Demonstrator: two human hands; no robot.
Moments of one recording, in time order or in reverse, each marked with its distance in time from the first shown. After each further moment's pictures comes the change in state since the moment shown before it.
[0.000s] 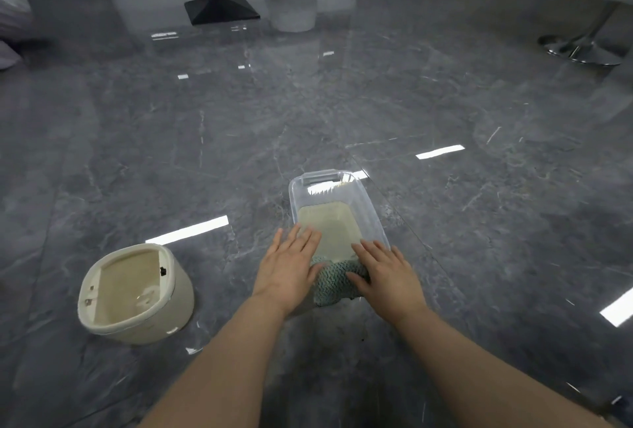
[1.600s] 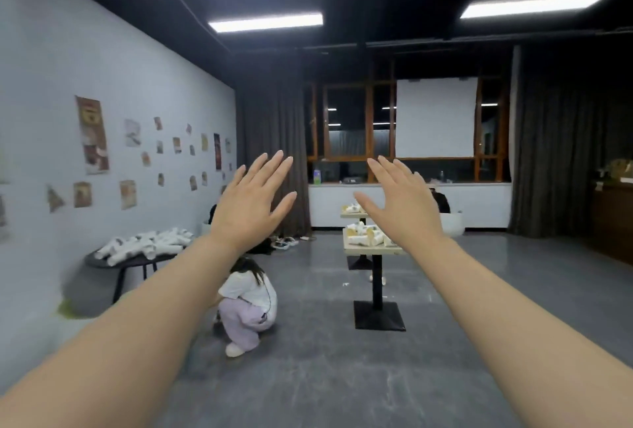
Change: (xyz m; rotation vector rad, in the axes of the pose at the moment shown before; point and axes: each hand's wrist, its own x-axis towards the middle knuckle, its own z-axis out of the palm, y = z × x) left_hand -0.204 0.049 -1.152 0.432 0.959 -0.363; right_hand 0.022 -0.370 -1.121 0.104 0.820 -0.597
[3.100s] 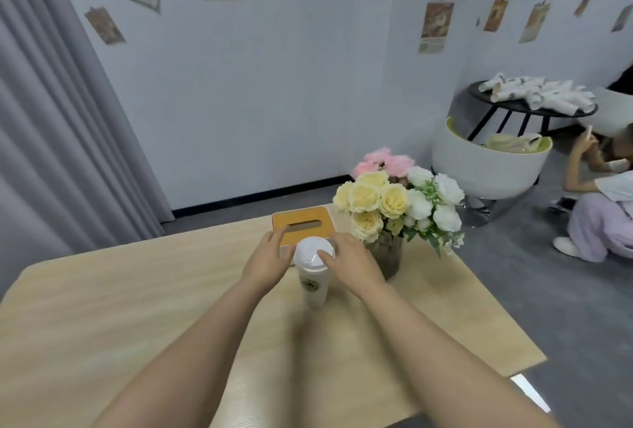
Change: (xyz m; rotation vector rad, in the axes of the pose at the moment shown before) left_hand -0.641 -0.254 -0.207 0.048 -0.264 -1.568; right_hand -0.375 -0.641 0.163 0.917 -1.133 -0.718
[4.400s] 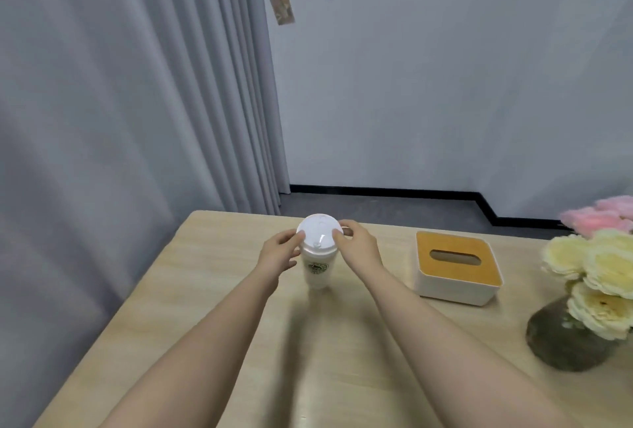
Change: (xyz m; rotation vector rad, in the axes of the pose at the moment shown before) left_hand 0.002 -0.191 -0.138 -0.849 0.323 -0.550; right_hand 0.110 -0.201 0.158 0.531 -0.216 -0.023
